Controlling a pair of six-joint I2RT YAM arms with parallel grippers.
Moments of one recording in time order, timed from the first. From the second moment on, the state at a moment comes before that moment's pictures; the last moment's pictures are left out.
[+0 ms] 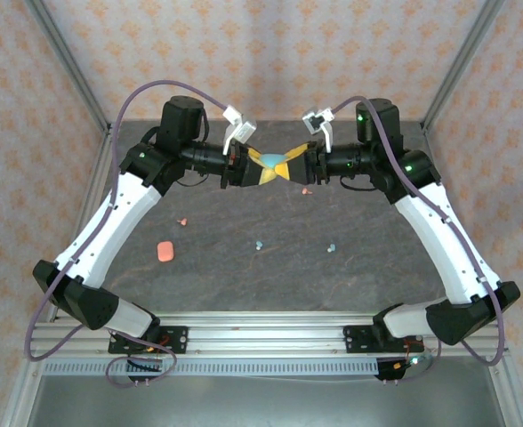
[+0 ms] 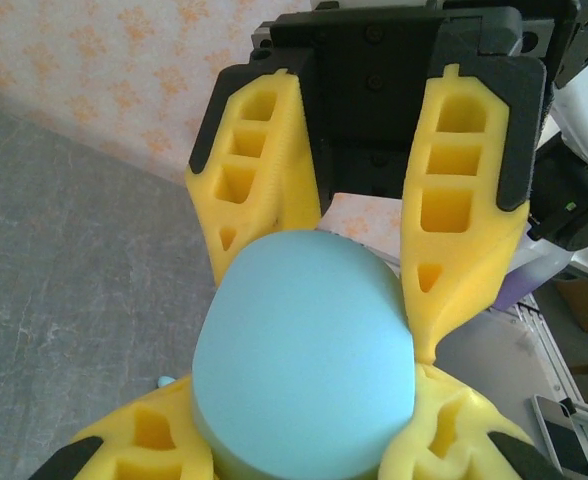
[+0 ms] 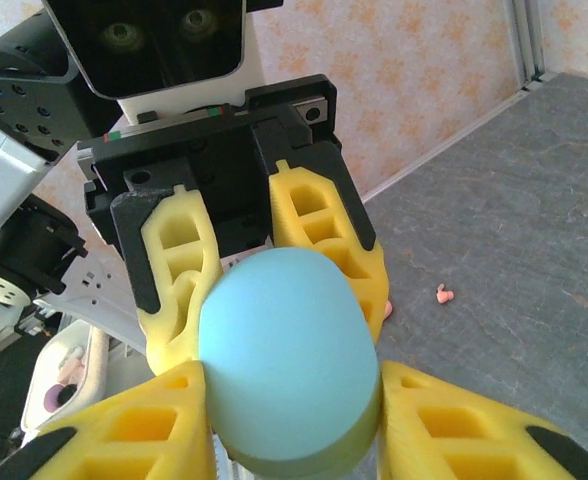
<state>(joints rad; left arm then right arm) -0.43 1.47 1.67 -0.69 1.03 -0.01 0.45 1.35 1.64 -0.75 -0.93 0.13</state>
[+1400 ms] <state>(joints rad) -0.44 1.46 1.66 -0.70 1.01 -0.01 0.38 1.31 1.44 -0.23 -0.94 0.72</state>
